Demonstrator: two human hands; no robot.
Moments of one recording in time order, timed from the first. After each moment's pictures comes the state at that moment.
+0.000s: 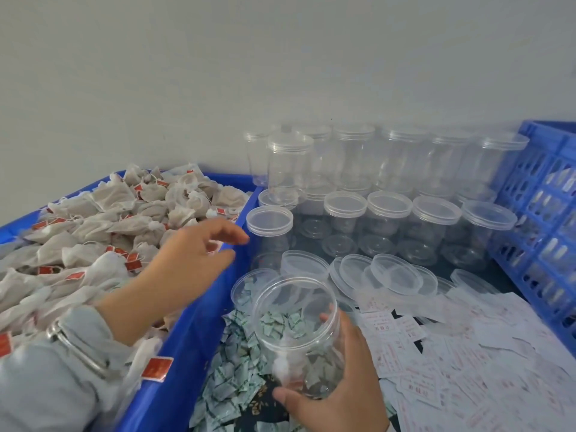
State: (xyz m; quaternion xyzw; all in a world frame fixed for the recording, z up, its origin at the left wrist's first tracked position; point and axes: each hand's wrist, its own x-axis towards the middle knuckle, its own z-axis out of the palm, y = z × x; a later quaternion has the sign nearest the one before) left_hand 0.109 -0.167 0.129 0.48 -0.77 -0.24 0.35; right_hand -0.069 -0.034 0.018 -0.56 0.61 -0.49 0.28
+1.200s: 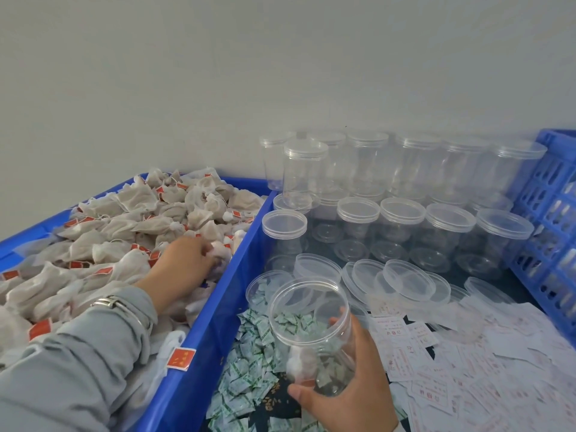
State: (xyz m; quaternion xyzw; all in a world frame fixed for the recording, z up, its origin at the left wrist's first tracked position) left_hand 0.146 -0.225 0.092 0.64 -0.74 -0.07 0.19; right_hand -0.071 -0.036 0.007 -0.57 0.59 -0.50 0.29
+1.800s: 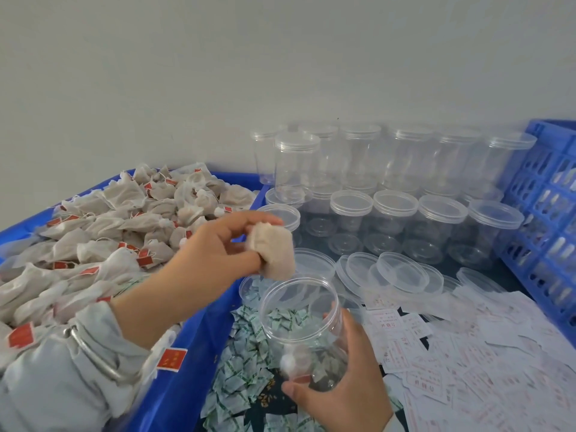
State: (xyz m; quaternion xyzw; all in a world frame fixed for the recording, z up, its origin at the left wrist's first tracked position) left_hand 0.097 -0.138 0.145 0.32 -0.72 -0.46 0.40; right_hand -0.072 -0.039 0.007 -0.57 0.60 -0.49 0.28
